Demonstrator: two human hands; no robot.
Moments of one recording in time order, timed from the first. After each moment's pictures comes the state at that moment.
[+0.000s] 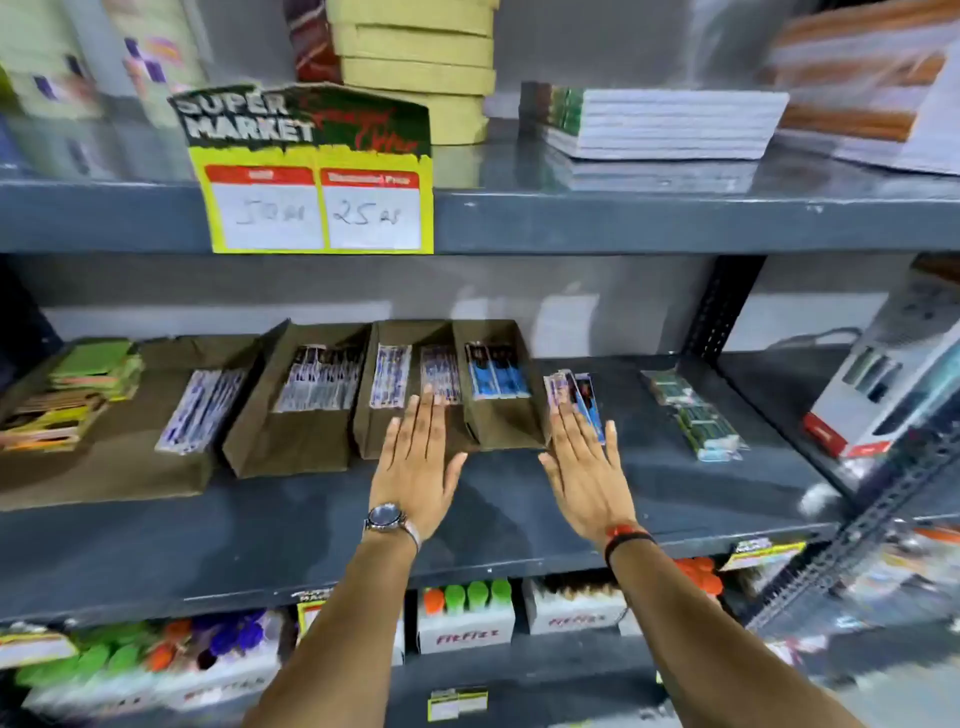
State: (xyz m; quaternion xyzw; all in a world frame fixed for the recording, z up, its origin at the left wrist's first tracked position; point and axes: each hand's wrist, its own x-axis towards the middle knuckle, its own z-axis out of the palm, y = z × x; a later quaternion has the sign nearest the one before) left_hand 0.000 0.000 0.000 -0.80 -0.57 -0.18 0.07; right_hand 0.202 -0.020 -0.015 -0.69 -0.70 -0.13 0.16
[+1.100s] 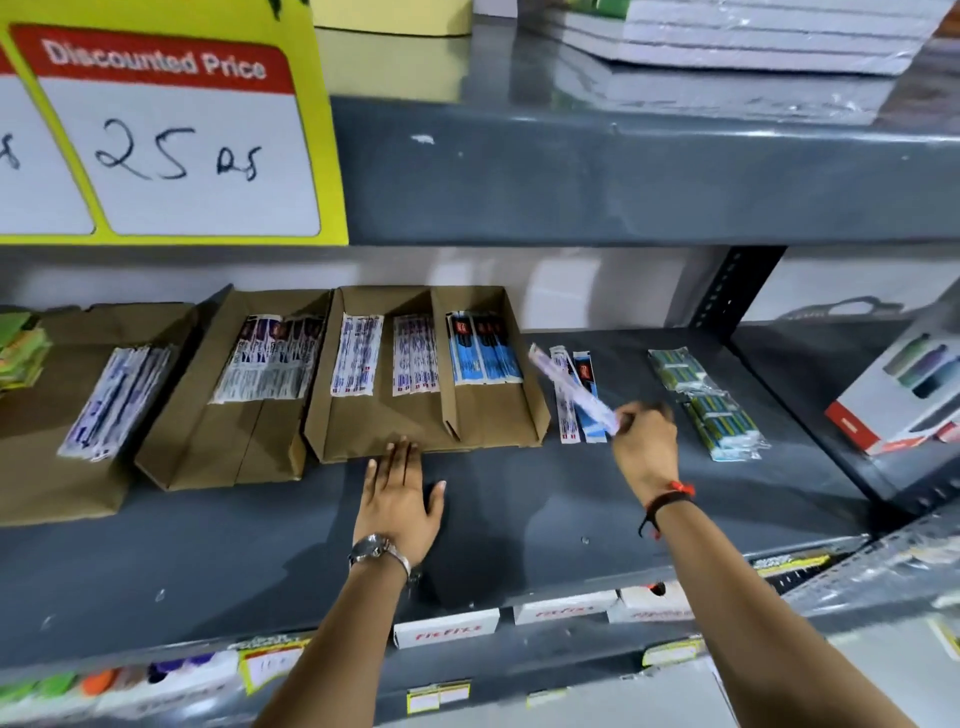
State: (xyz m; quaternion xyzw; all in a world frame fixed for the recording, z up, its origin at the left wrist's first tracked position) left_hand 0.018 0.045 -0.073 -0.75 -0.64 -0.12 -0.11; right_hand 0.261 0.039 0.002 -0.83 -0.42 0.14 0.33
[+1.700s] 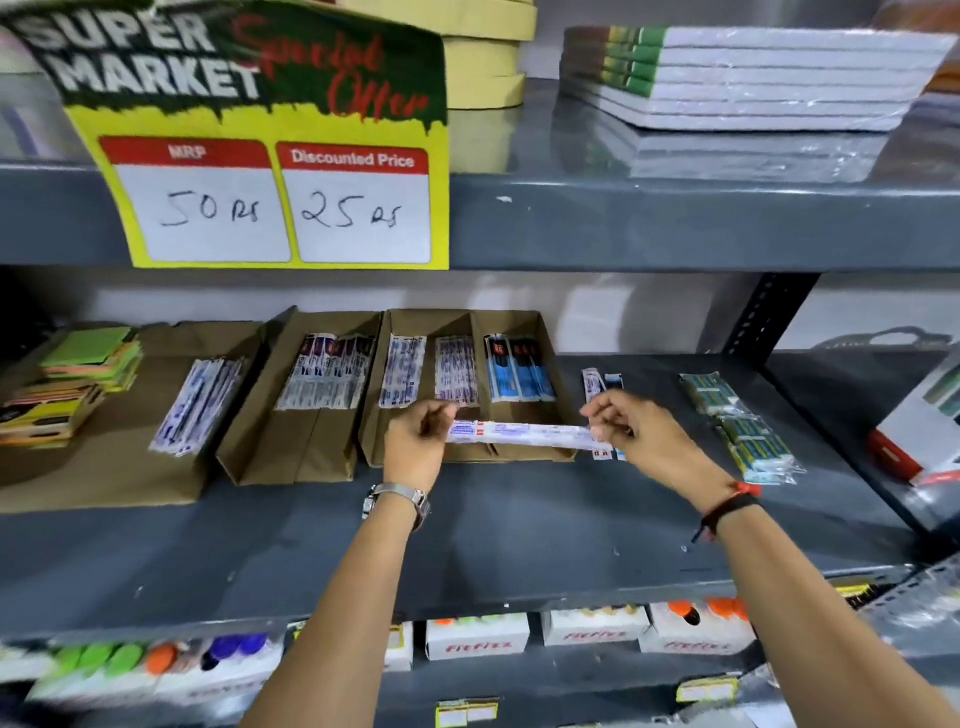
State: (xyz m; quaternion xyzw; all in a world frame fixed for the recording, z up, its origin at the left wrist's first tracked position) left_hand 0.008 0.058 0.021 -0.54 -0.56 -0.51 -0.37; right_hand 0.233 0.024 0.061 -0.64 -0.66 0.27 0.28
